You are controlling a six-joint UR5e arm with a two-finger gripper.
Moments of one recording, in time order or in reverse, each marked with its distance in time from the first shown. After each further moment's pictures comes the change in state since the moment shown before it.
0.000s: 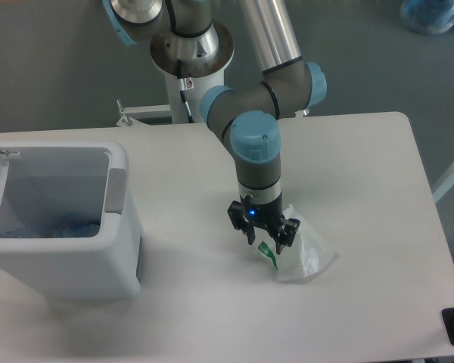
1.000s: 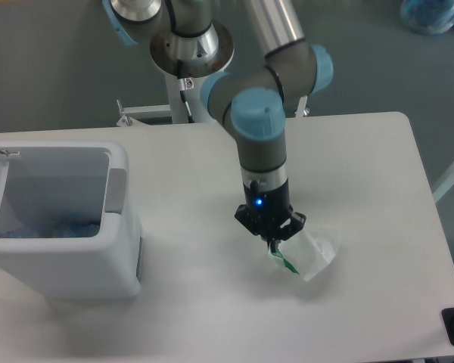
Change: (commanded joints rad) arm 0.005 0.169 0.164 0.000 -0.138 -0.413
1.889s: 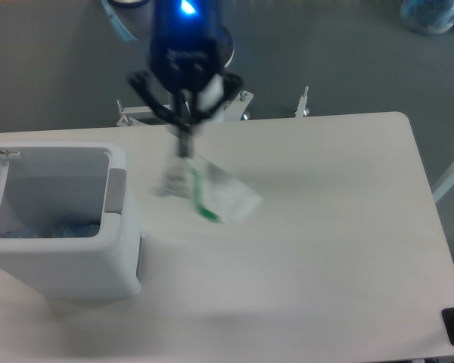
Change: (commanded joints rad) arm -0.222 0.287 0.085 0.002 -0.223 -0.357
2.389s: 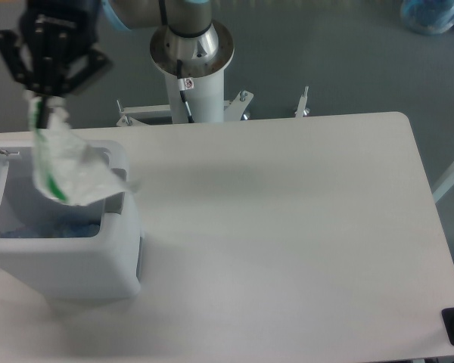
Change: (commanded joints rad) arm -0.184 -0.017 -0.020 0.002 -0.002 -0.025
